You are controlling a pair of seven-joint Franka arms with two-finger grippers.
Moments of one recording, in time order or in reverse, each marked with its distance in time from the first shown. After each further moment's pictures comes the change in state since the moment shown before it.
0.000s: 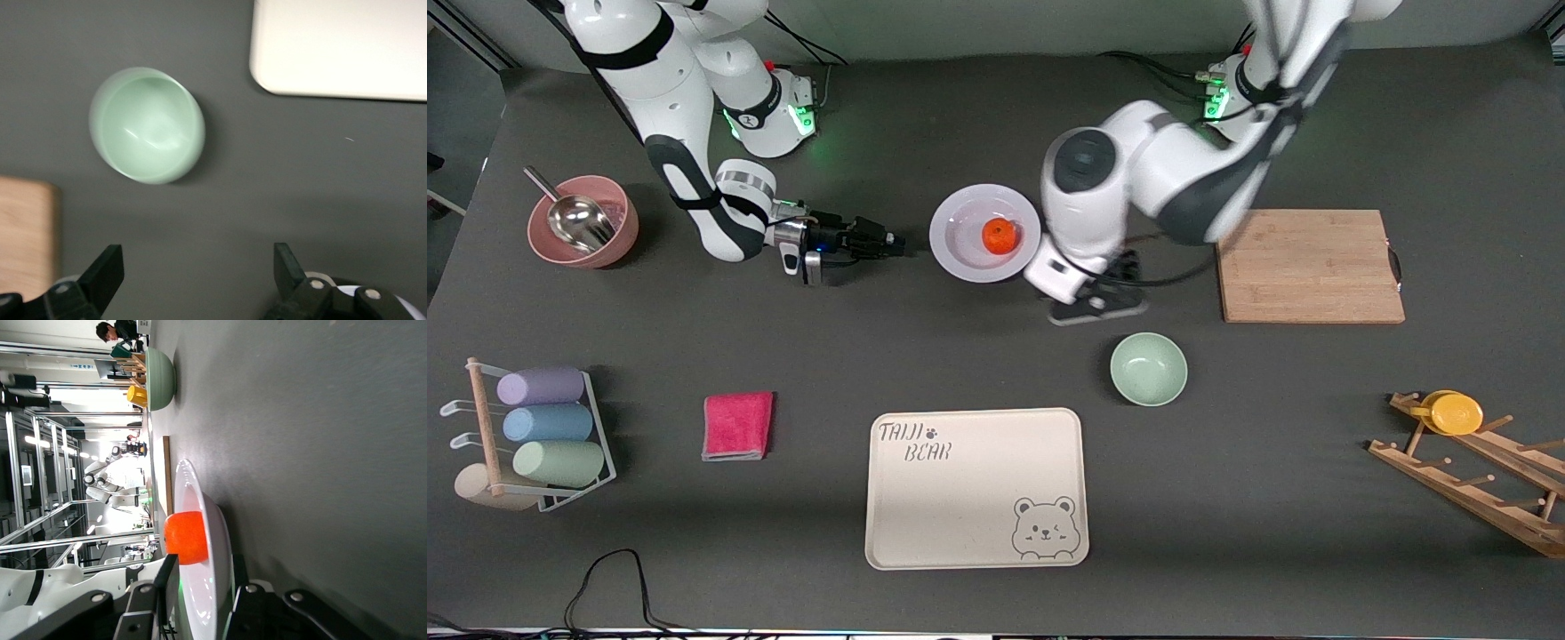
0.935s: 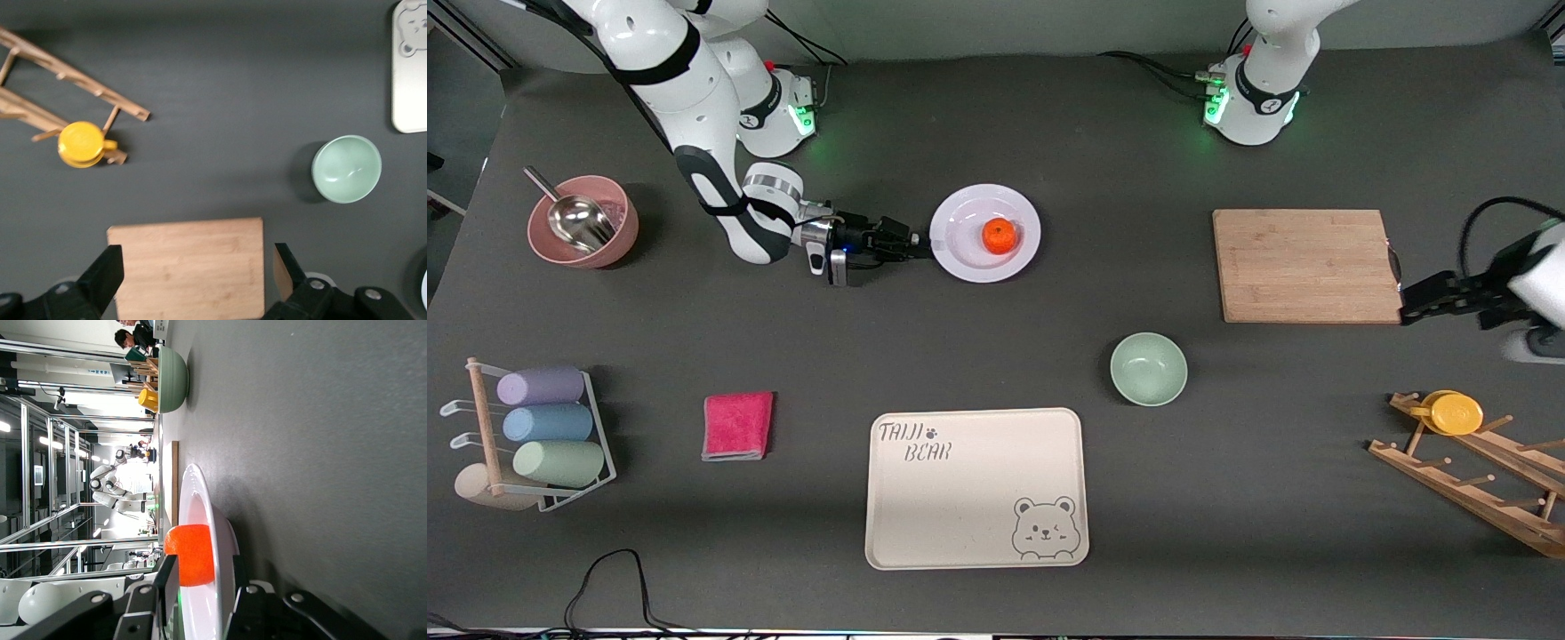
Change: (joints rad) left arm 0.645 -0.186 0.013 0.170 -0.227 -0.261 0.857; right arm 0.003 0.071 0.104 0.045 0.156 0.000 -0.118
